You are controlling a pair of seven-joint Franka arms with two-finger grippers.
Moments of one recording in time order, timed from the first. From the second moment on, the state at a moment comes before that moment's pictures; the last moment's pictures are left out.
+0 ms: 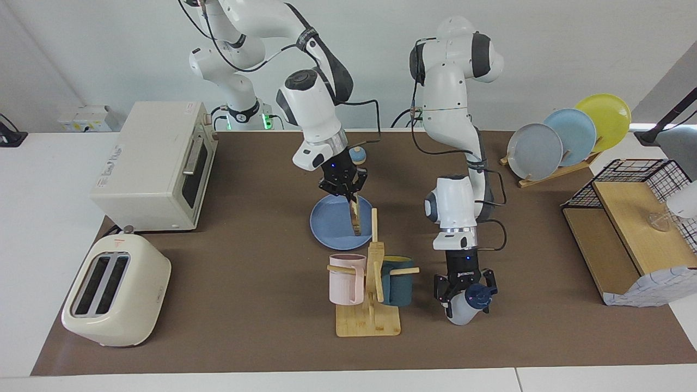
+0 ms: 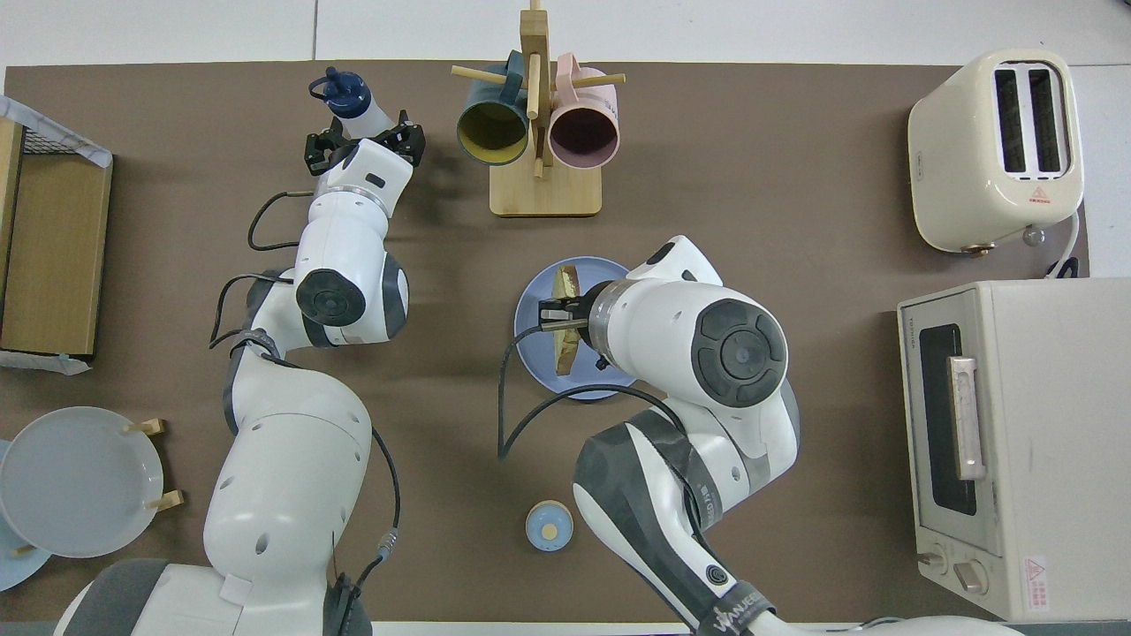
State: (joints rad) left arm -0.77 0.84 0.48 -1.73 -0.50 3.43 -0.05; right arm 0.51 0.16 0.08 -2.02 0.19 2.55 0.46
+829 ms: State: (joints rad) left arm -0.73 0.69 0.49 -1.73 -0.50 3.20 0.01; right arm 0.44 0.13 0.08 -2.12 0.19 2.56 0.45
